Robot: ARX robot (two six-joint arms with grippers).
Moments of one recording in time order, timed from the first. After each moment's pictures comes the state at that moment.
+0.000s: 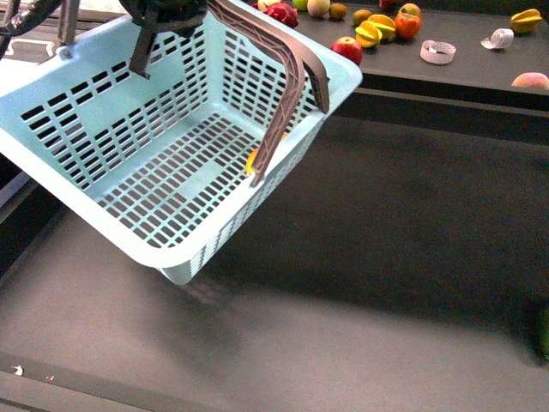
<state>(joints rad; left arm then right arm) -0.31 2.07 1.37 0.32 -0.37 -1.27 0.00 0.00 0.01 0.00 0.00 0.00</state>
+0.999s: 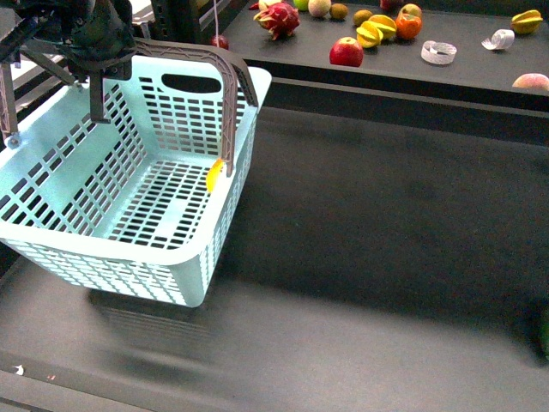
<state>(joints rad) -0.18 2.19 1.41 0.23 -0.42 -1.58 0.00 0.00 0.01 0.00 0.00 0.00</state>
